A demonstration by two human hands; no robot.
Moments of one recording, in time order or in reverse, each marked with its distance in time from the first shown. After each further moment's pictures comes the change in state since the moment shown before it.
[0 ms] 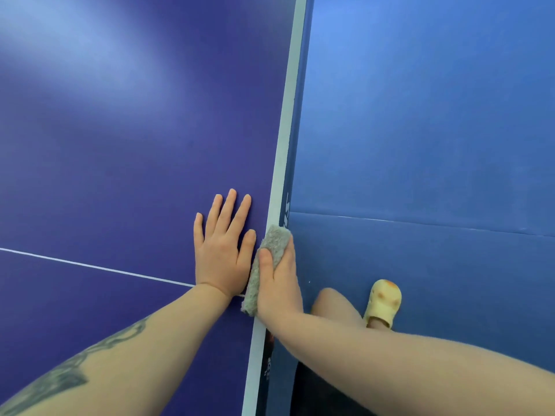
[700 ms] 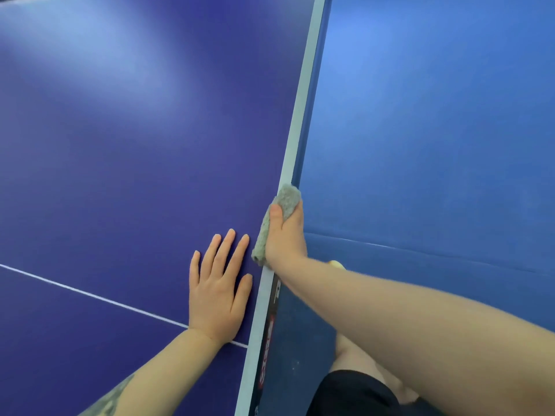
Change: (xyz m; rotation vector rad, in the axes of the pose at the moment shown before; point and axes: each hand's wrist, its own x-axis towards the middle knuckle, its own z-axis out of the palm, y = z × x) left_hand -0.003 0.005 -0.007 0.040 -0.092 -0.048; right_hand 0.111 -0.088 -0.020 0.001 0.037 -0.014
